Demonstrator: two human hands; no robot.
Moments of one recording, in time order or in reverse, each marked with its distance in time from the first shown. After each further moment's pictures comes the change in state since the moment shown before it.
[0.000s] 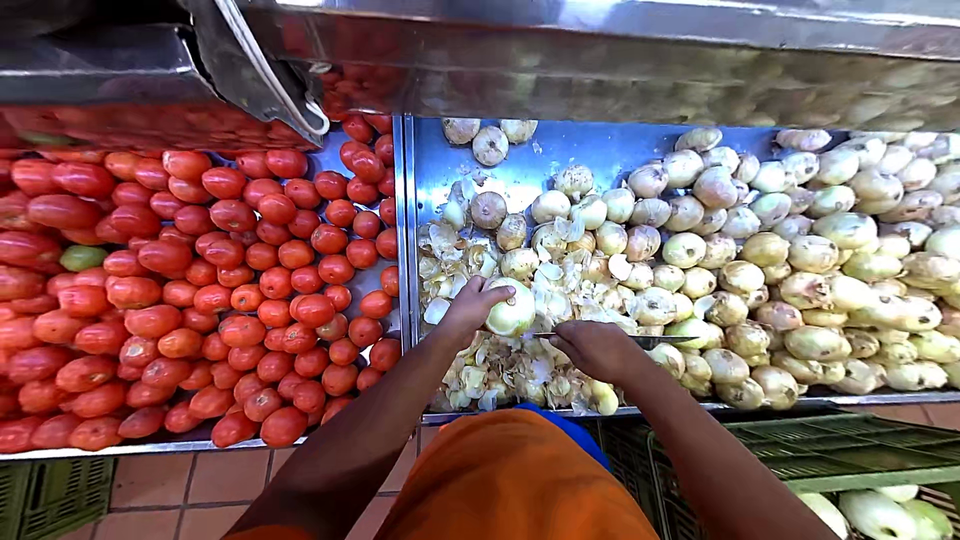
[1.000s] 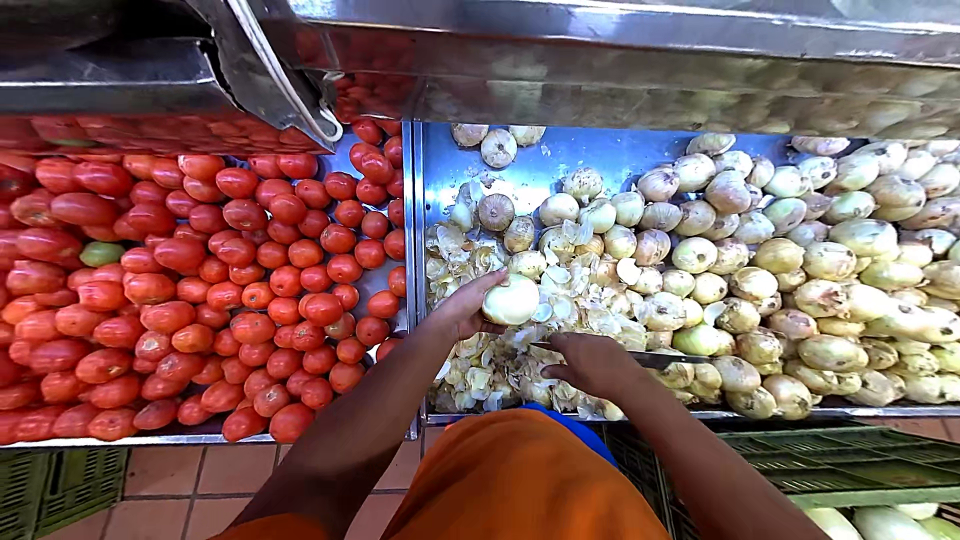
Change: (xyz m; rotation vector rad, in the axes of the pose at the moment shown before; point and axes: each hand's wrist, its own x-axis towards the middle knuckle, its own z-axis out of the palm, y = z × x) left_hand 0.011 0.015 -0.019 -0.159 -0.177 -0.228; right_hand 0.004 -0.031 -0.001 0.013 -0.158 0.050
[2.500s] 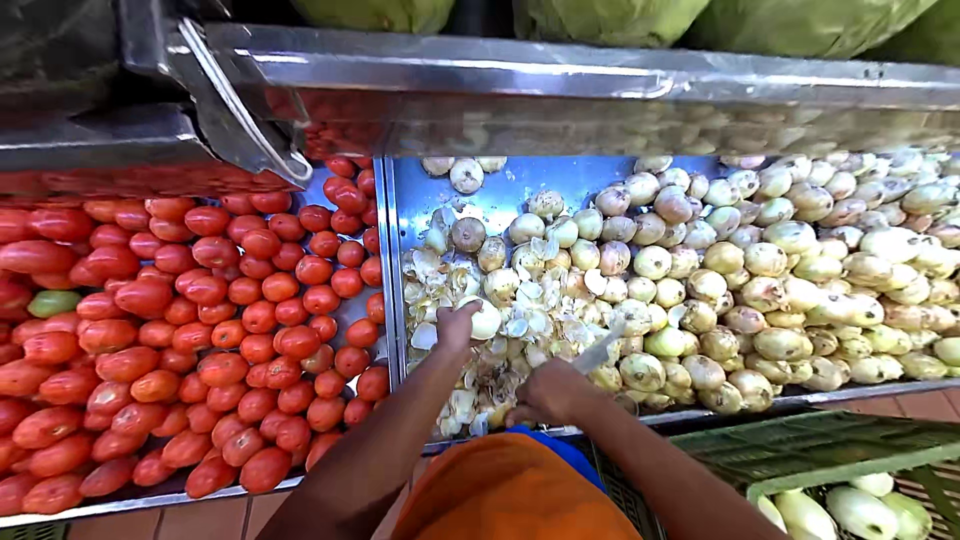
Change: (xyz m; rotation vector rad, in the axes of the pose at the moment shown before) left_hand 0.037 -0.037 0.028 -0.198 0.491 0.177; right_hand -0.003 -0.011 0.022 -0.095 -0.080 -0.250
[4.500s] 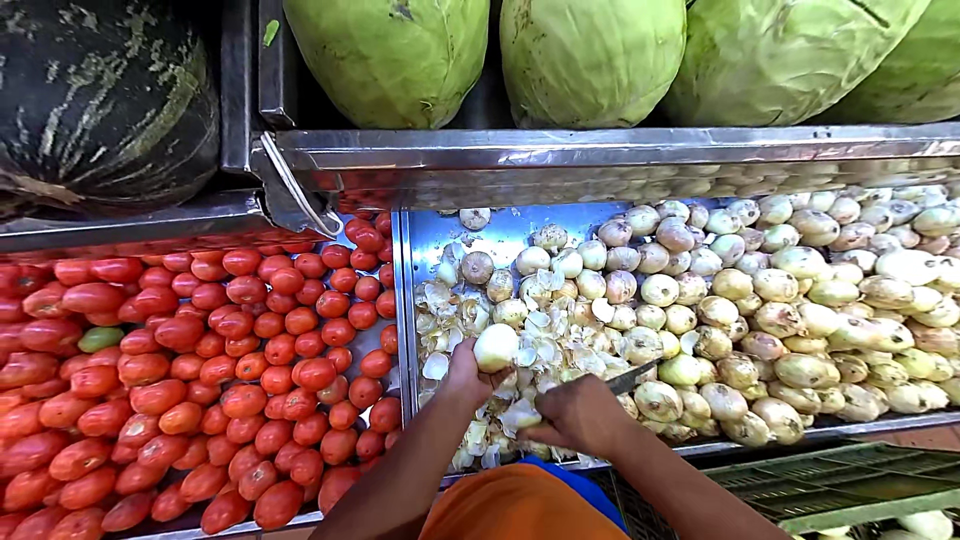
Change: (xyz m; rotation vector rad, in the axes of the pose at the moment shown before) left_hand -0.046 0.016 -0.006 -0.384 -0.192 -0.218; right_hand -0.030 -0.006 -0.010 -0.182 0.863 -0.162
